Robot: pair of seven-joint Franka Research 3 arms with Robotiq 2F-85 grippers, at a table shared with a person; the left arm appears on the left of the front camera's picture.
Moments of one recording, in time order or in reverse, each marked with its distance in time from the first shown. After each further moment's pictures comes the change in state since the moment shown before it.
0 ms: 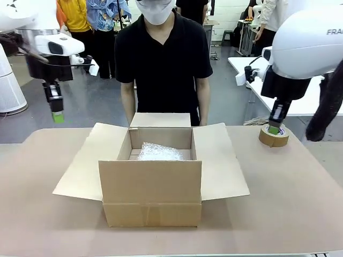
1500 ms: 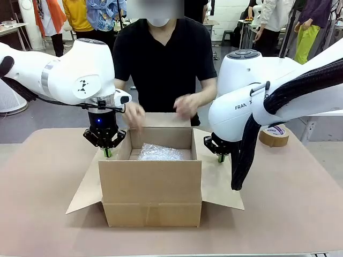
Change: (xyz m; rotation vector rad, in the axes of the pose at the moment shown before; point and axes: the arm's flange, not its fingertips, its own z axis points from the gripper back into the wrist) left arm 0.119 -0.018 -0.150 0.018 -0.055 1.016; right arm 0.116 0.051 -0.138 0.042 -0.047 -1.057
